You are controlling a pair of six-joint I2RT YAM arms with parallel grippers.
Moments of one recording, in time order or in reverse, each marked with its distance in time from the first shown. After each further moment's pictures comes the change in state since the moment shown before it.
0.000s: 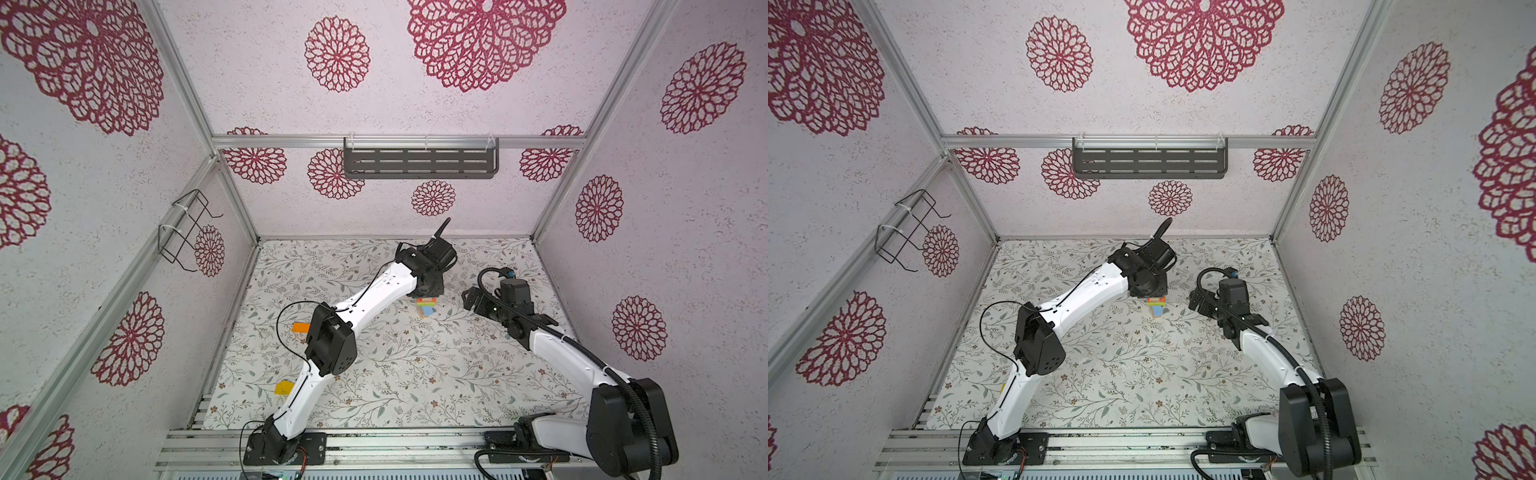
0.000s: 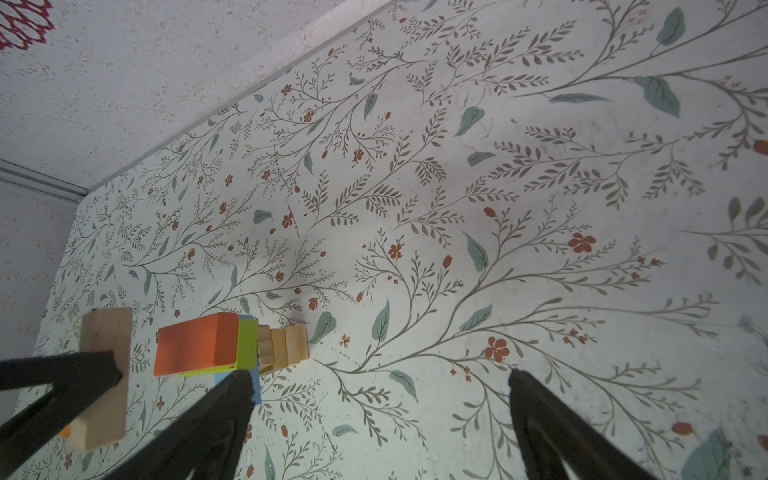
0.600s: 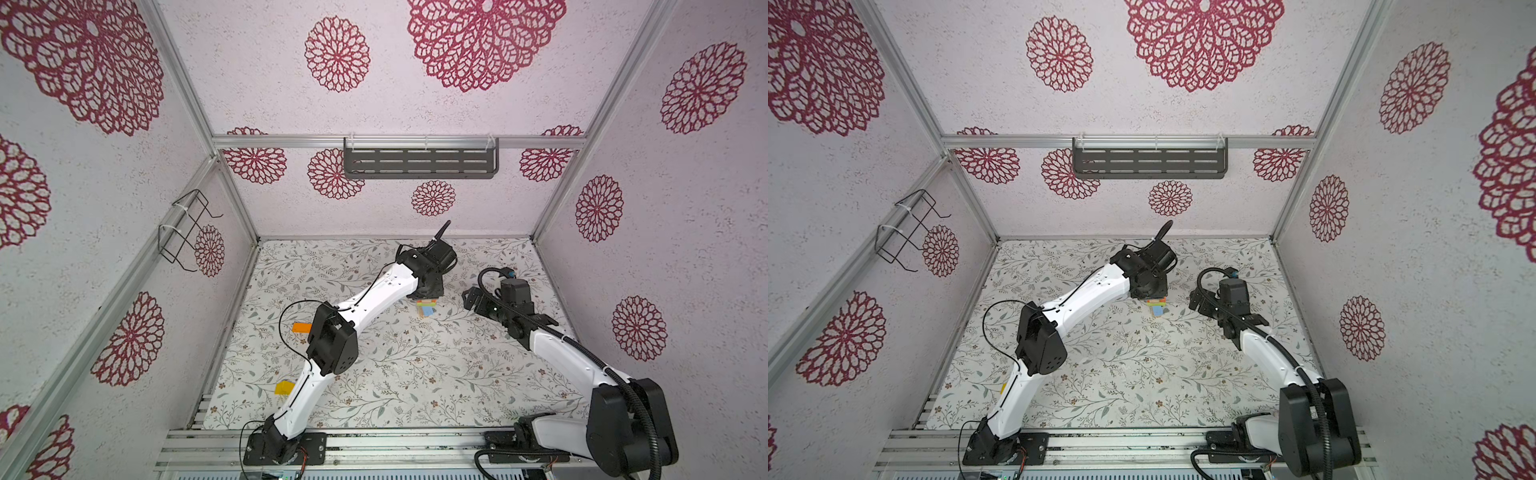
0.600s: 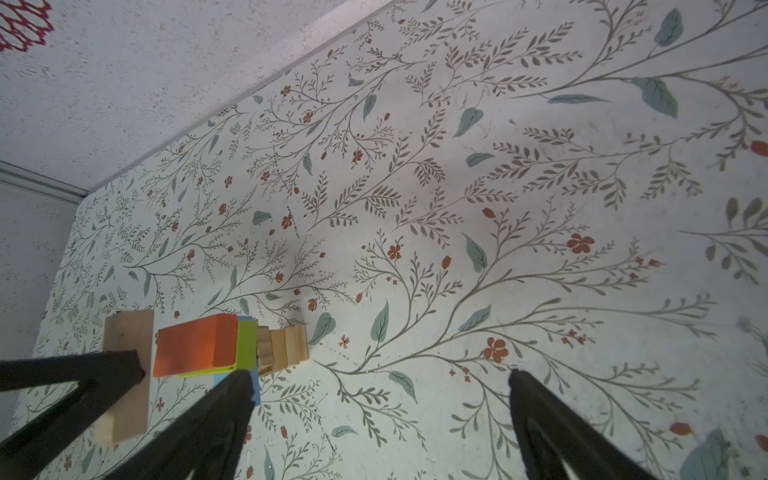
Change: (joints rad) left arm 0.002 0.018 -0.006 0.002 0.000 -0.007; right arm -0.002 0.000 0.000 0.001 0.000 0.000
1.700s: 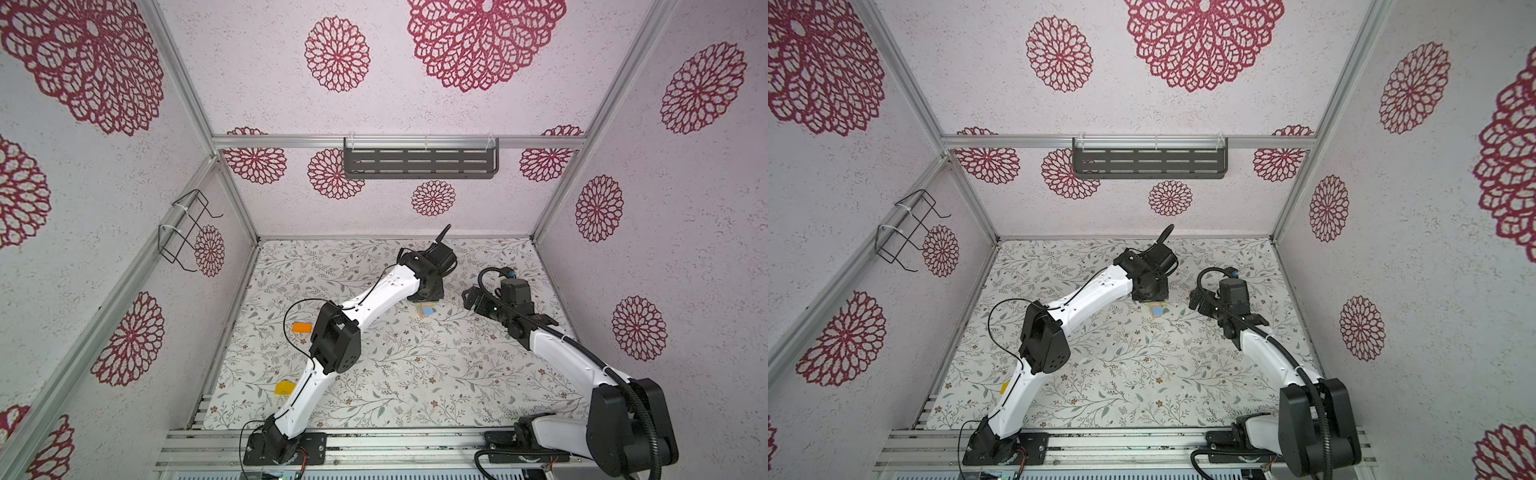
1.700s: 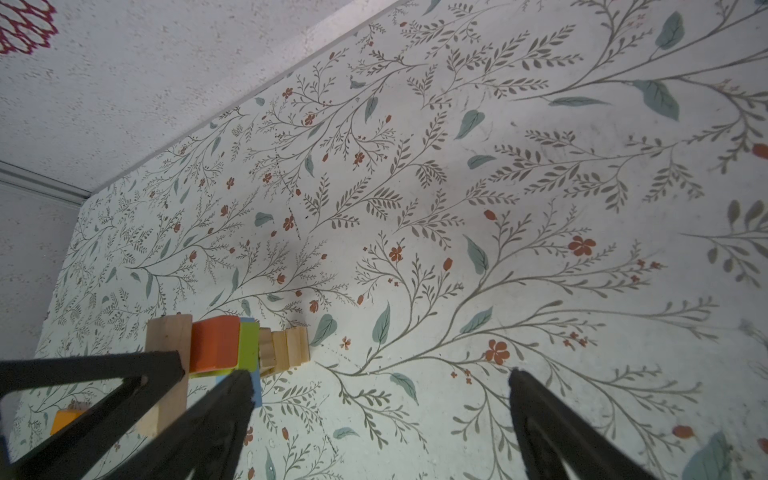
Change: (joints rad) left arm 0.009 0.029 0.002 0.002 0.020 -0.003; right arm 0.000 0.000 0.000 0.005 -0.002 0.000
